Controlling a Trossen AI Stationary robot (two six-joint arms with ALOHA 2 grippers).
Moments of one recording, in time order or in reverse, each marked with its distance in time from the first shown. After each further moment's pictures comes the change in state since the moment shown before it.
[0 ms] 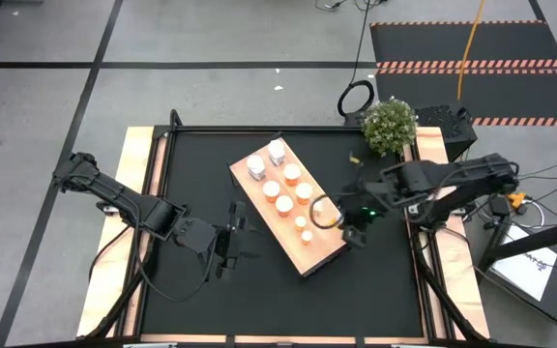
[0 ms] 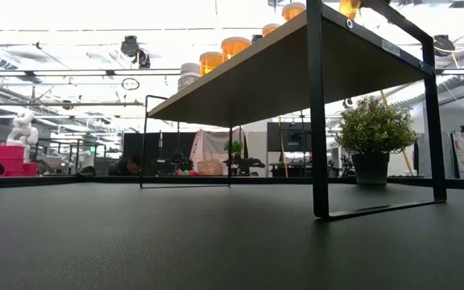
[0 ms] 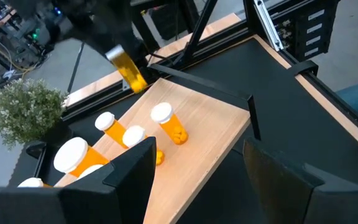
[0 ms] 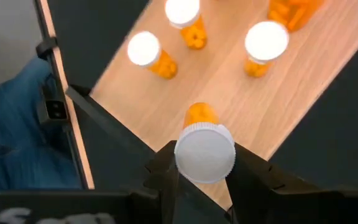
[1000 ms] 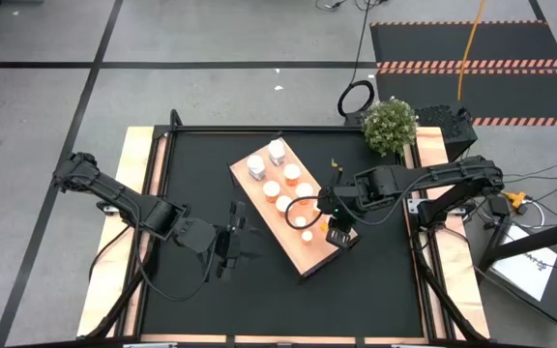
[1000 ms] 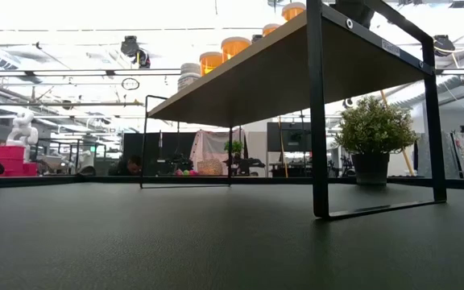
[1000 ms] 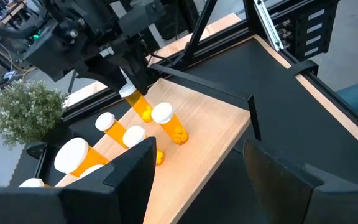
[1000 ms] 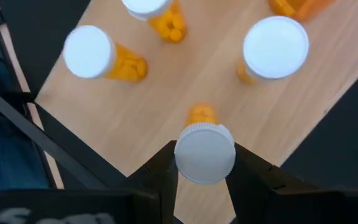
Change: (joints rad) left arm 0.000 0.000 0.000 -0.001 0.000 0.003; right arm -0.058 0.151 0.000 0.003 -0.029 -0.073
